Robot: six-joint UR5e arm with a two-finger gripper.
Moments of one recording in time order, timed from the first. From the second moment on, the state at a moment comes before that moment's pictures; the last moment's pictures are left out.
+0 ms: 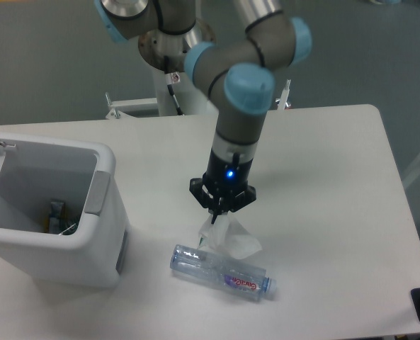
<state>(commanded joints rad) 2.50 -1.77 -1.63 -0.83 1.06 0.37</state>
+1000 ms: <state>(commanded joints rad) 2.18 -1.60 -1.60 -0.83 1.07 0.30</state>
